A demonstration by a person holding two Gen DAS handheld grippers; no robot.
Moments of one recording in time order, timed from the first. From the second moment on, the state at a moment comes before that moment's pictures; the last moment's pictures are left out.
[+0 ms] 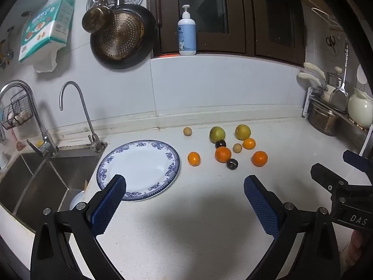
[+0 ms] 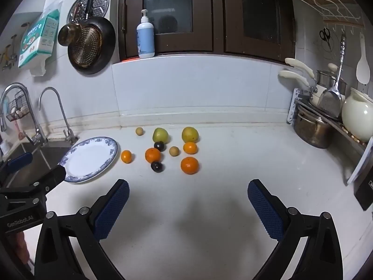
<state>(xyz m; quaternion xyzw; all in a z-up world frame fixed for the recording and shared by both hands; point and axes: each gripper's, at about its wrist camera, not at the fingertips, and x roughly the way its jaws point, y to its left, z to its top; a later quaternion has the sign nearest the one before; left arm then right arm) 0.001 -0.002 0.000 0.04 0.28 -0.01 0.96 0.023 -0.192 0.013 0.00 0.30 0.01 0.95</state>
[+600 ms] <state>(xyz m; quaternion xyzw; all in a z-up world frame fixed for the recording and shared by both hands) -0.010 0.010 0.019 0.02 0.25 -0.01 0.97 0.019 -0.184 0.022 0.00 0.30 0.01 0.96</state>
